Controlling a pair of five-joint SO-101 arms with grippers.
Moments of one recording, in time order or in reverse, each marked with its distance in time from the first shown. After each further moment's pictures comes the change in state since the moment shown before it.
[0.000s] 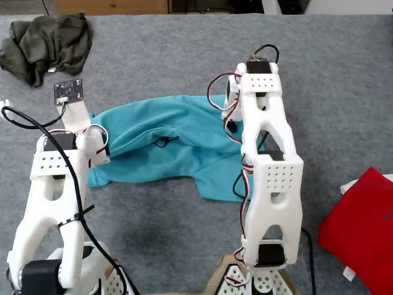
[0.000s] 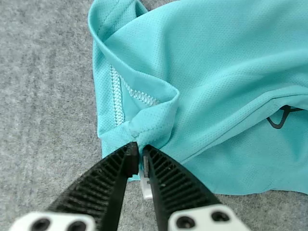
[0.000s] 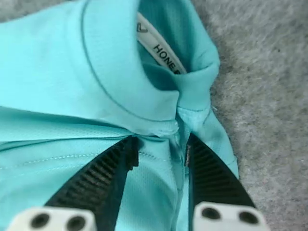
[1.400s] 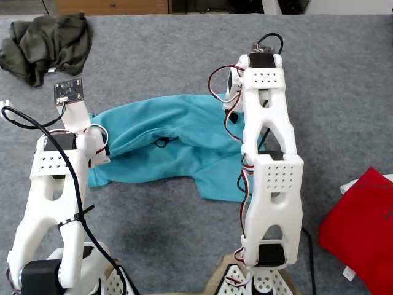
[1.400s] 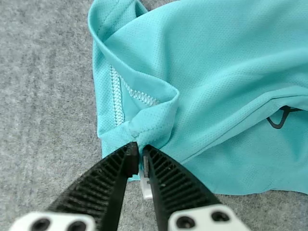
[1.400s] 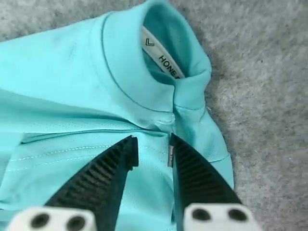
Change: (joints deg) left arm 0.0 0.0 0.0 0.0 0.0; right arm 0.1 0.0 -8.4 4.3 0.0
